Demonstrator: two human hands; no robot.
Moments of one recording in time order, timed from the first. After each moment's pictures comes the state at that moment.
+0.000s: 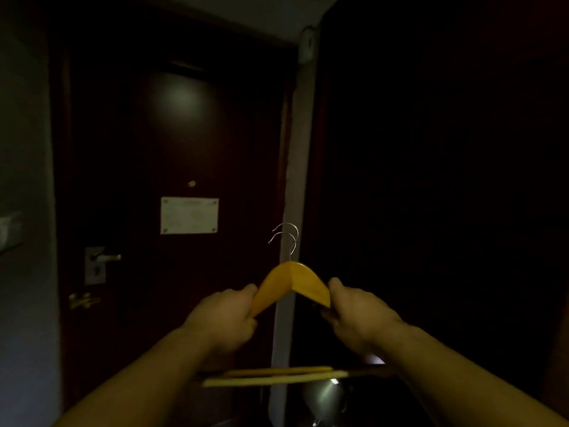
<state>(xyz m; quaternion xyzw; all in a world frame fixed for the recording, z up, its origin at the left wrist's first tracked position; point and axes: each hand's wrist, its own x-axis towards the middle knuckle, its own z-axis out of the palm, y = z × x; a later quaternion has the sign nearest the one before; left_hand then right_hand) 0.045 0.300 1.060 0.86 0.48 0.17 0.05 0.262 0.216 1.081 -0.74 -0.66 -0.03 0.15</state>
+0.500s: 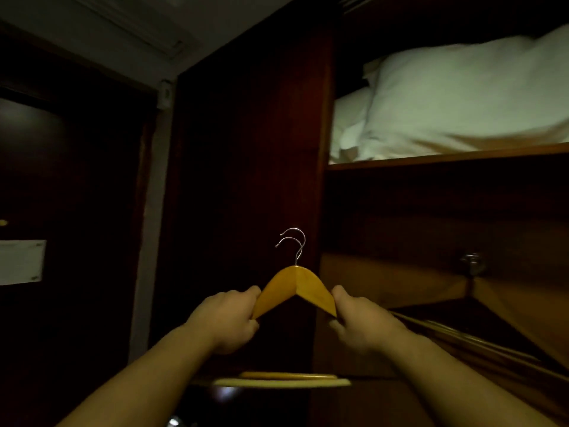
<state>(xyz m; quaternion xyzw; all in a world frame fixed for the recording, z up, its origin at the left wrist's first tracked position) 0.265 0.097 1.171 0.95 0.24 0.20 0.02 0.432 -0.076 1.180 -0.85 -0.51 -0.08 0.15</state>
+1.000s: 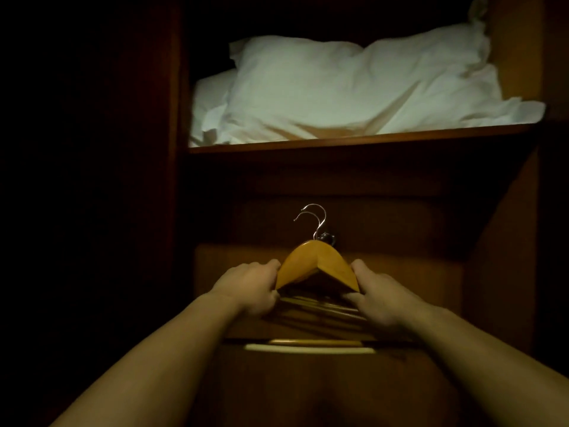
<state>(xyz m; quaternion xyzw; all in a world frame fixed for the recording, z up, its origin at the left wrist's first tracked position) 0.473 -0.084 1.209 0.98 0.03 0.21 0.01 0.547 -0.309 1.205 -0.92 -0.30 -0.09 0.23</state>
